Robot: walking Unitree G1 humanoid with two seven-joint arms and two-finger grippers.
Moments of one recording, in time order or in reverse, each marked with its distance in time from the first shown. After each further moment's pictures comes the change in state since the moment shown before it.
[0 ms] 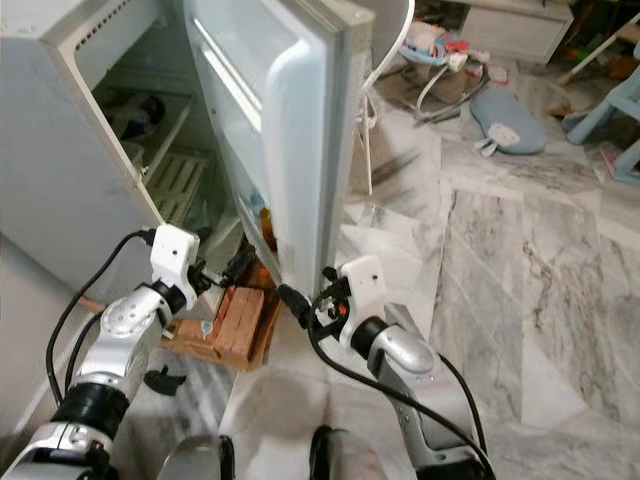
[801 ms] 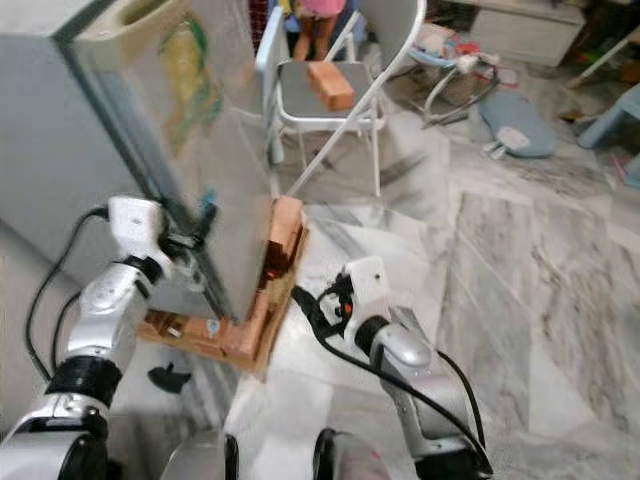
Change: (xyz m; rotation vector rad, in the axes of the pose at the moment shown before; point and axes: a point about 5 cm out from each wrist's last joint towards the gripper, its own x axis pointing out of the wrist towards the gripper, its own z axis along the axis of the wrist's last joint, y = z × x) left arm 0.012 -0.022 0.013 -0.028 -0.055 -0.172; right arm 0.001 -0.003 -0.008 0.057 0.043 -0.007
